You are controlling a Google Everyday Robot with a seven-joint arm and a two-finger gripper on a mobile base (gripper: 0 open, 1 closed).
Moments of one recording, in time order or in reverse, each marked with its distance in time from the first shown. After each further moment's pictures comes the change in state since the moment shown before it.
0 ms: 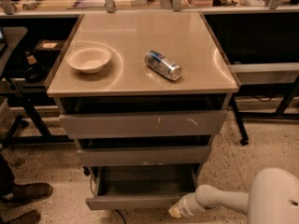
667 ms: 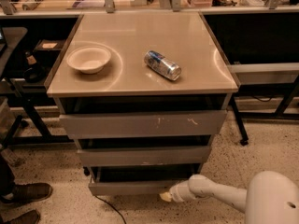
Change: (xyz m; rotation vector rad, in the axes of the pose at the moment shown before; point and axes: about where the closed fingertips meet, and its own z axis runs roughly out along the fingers) arm -0.084 -0.018 0.012 0.015 -0.162 -0.008
